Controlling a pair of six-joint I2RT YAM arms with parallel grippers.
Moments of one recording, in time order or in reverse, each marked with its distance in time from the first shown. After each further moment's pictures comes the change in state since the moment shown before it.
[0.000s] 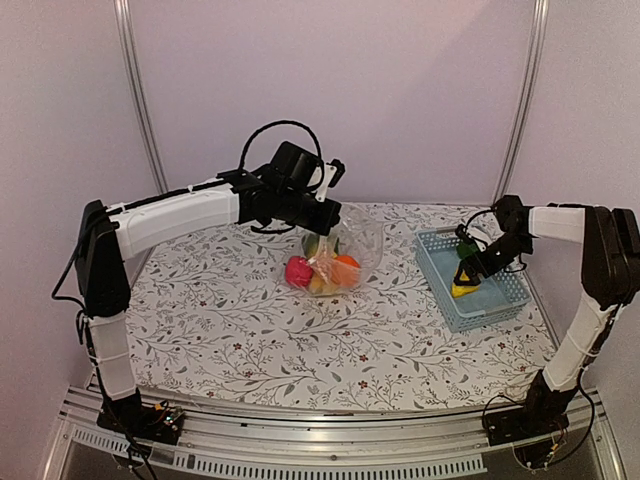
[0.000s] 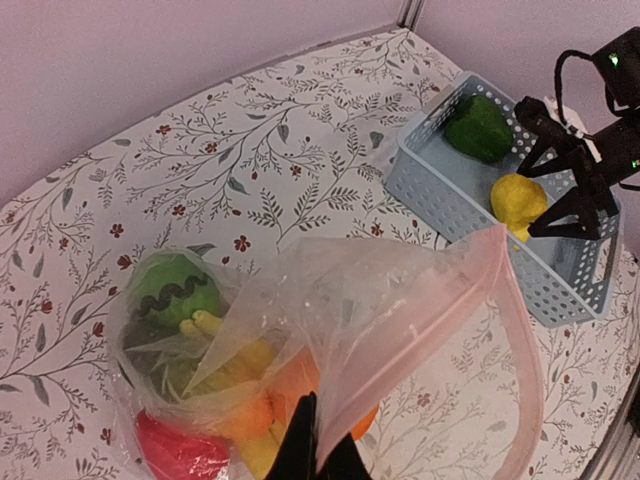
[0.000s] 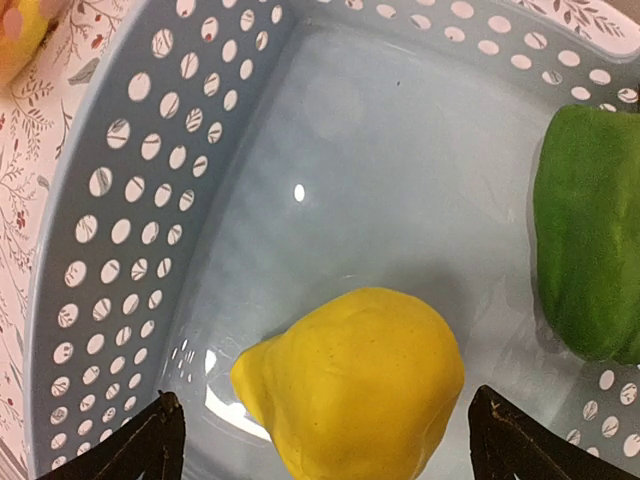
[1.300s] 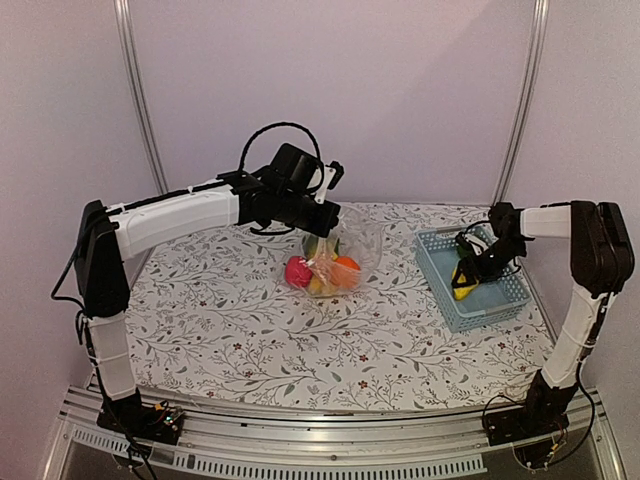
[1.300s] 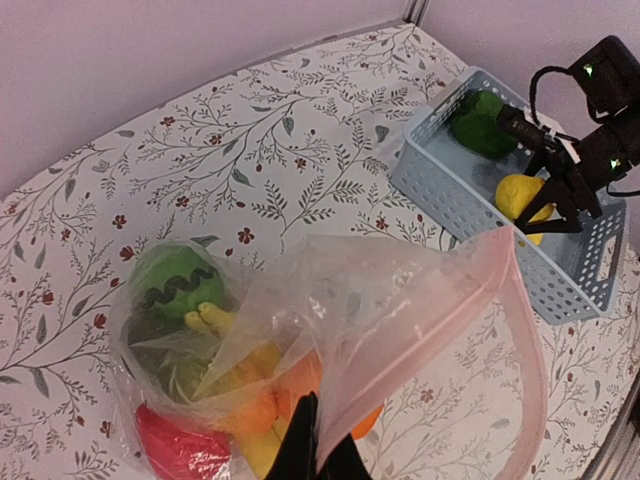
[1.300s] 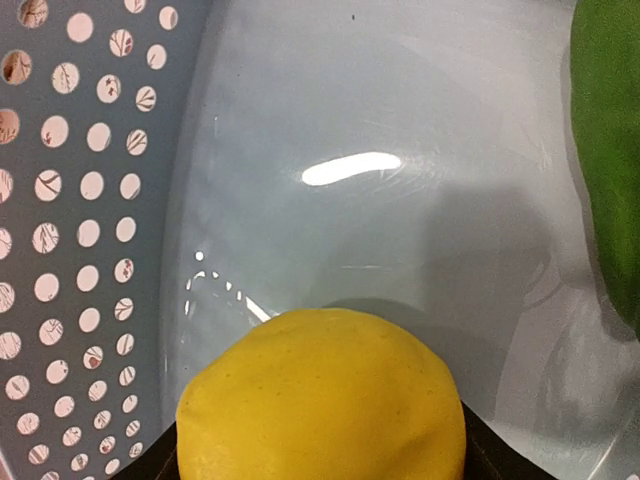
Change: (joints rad) left arm -0.002 -0.005 -0.013 -0.005 -0.012 -0.008; right arm -0.002 0.125 0.048 -0.009 -0.026 0.204
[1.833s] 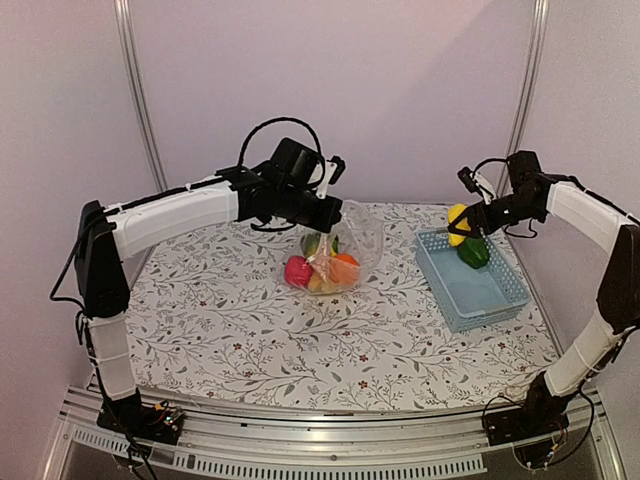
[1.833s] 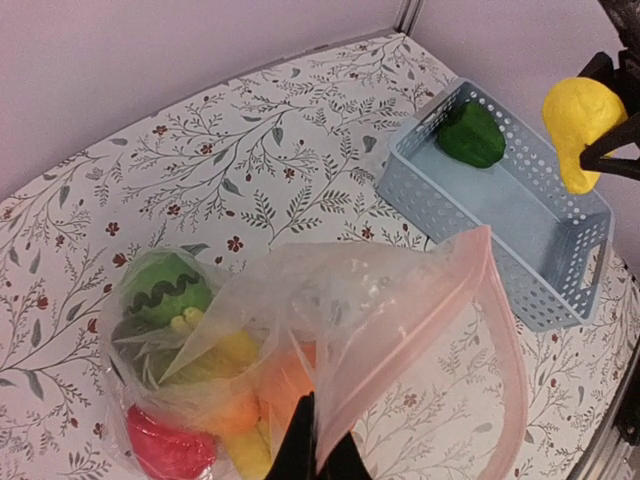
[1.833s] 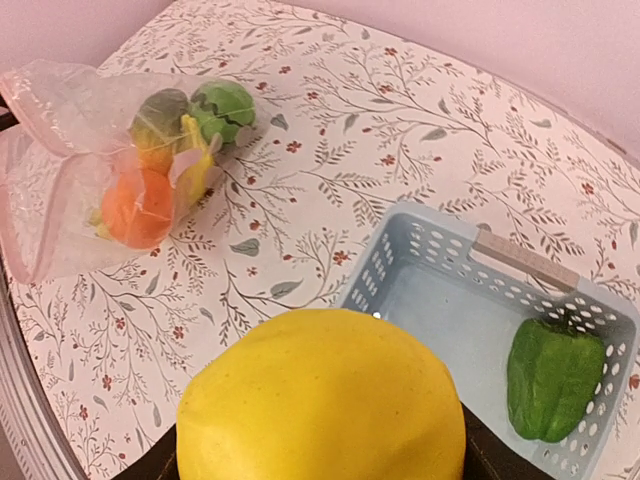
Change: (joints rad) left arm -0.006 0.000 0.031 -0.018 0.011 -0.020; right arm 0.035 -0.303 0.119 -0.013 -0.194 -0.079
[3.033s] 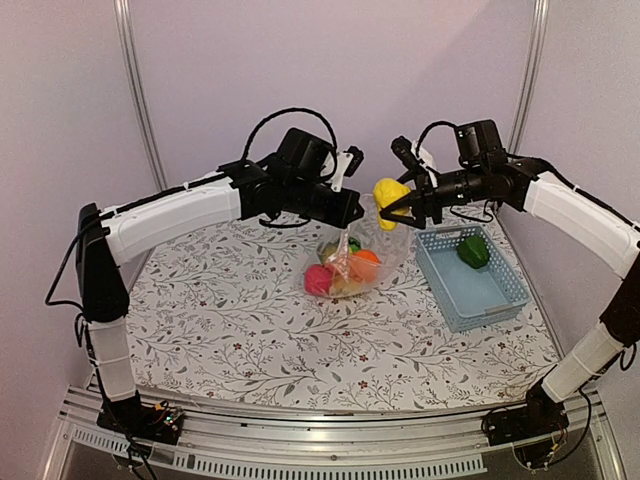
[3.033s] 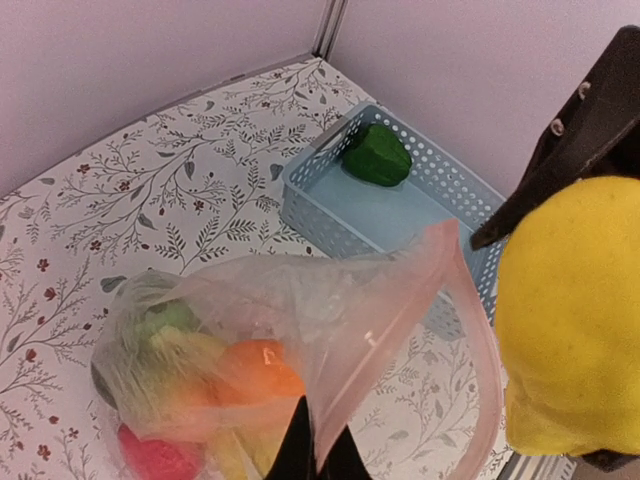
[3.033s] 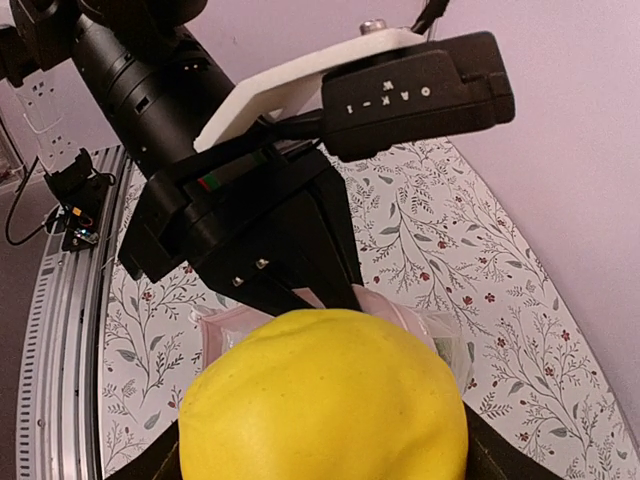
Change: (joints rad) left arm -0.068 -0.003 0.084 0.004 0.101 -0.054; right arm 0.446 -0.052 0.142 0.184 -0.142 -0.057
